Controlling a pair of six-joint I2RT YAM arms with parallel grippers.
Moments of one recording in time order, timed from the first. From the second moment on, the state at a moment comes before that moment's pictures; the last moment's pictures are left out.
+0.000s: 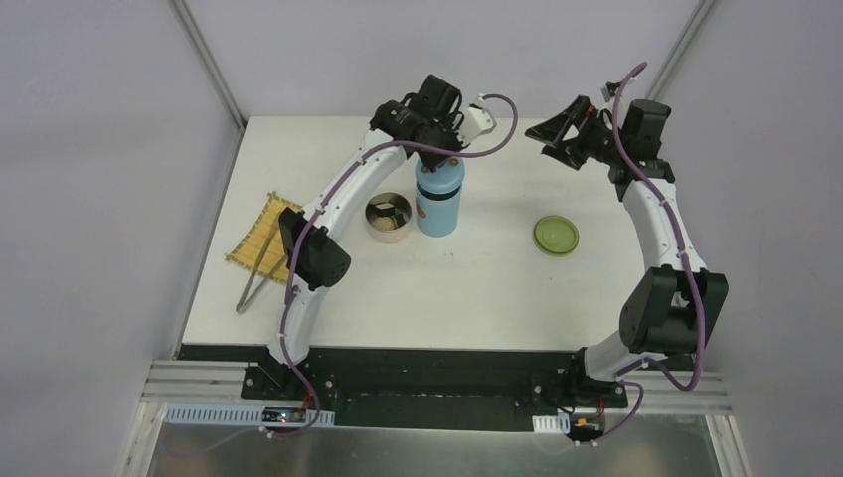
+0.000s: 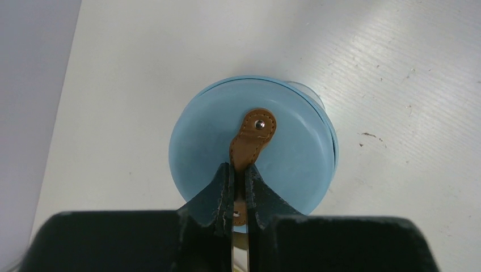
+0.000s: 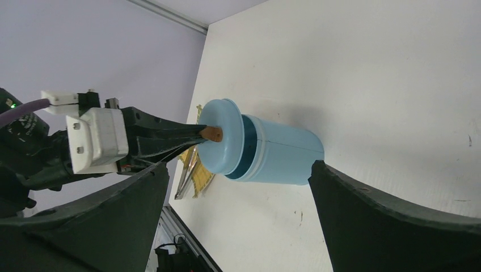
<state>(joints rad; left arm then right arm) -0.66 2.20 2.48 -1.11 0.06 0.49 -0.08 1.54 1.38 -0.21 -0.81 0.66</state>
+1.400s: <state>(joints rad) -0.65 2.24 2.42 -1.13 0.05 0.47 -0.10 1.55 1.37 -0.20 -0.83 0.67</state>
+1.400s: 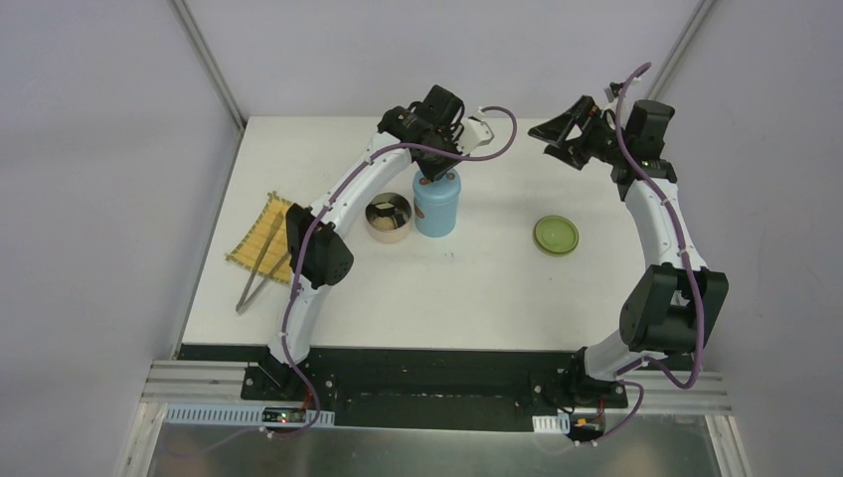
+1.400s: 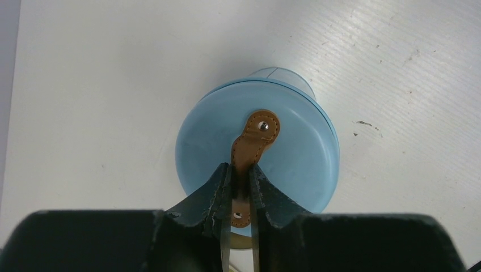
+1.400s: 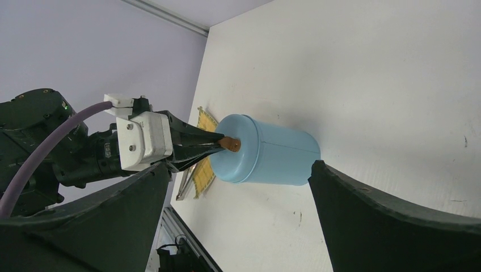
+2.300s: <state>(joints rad) -0.59 2.15 2.20 -0.98 0.18 0.41 -0.15 1.55 1.37 -0.24 -0.83 0.63</state>
